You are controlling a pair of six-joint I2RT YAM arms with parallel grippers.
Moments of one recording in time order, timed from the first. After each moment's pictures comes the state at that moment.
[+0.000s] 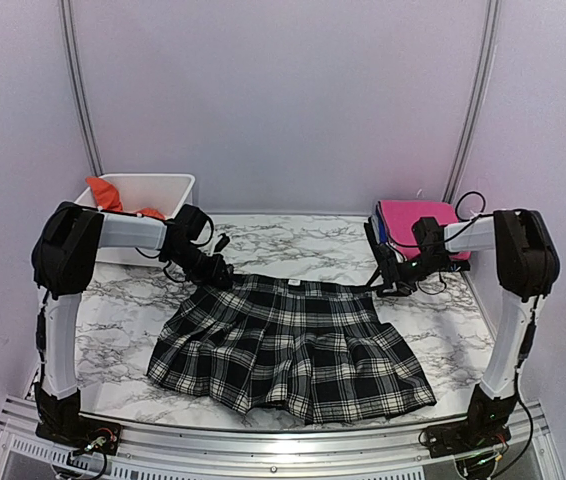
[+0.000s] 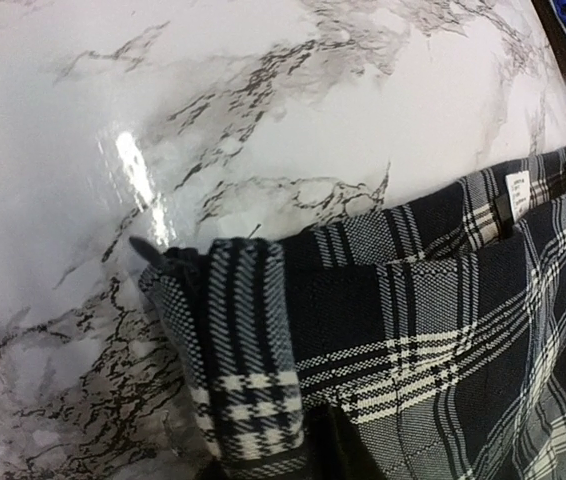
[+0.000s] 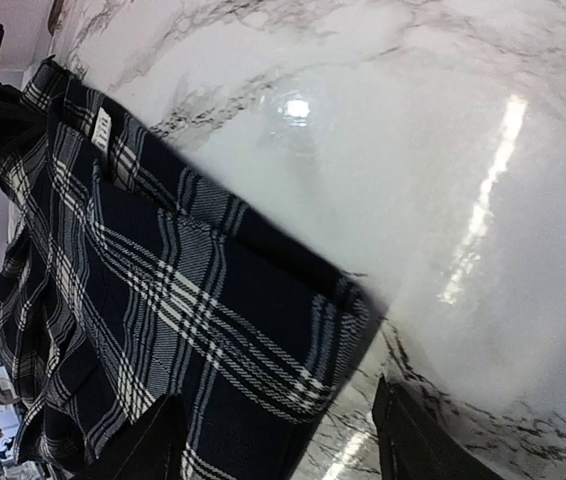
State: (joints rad) left arm -0.44 2.17 1.51 -0.45 0.45 -0.21; right arm 0.10 2.00 1.28 -0.59 -0.75 -0.05
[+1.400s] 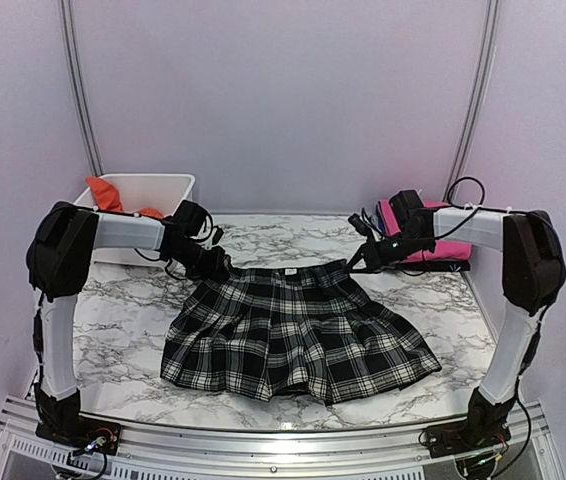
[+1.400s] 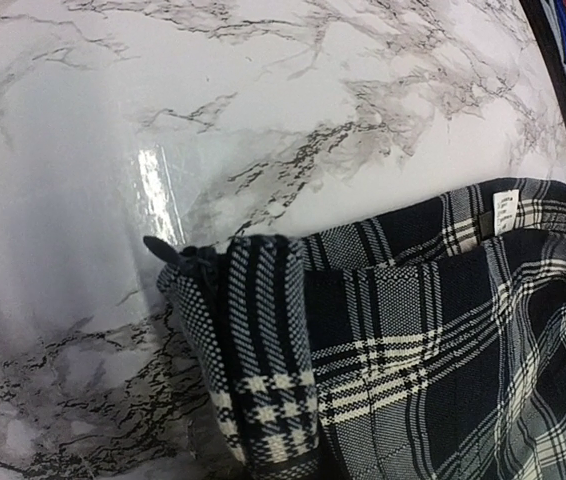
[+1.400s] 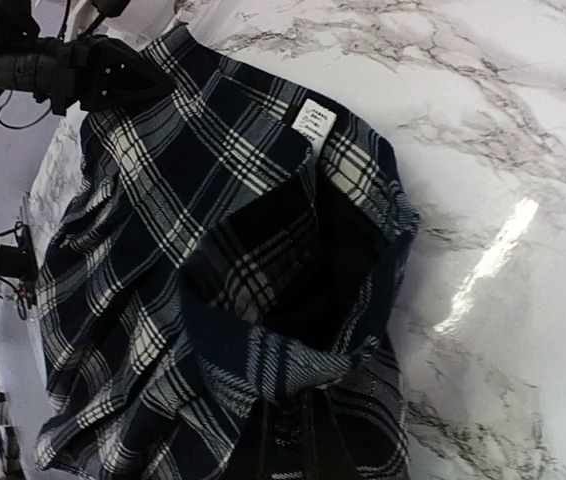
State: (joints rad) left arm -0.44 2.12 1.47 -0.36 0.35 -0.38; right arm 0.27 1.88 1.37 -0.58 -0.75 -0.07
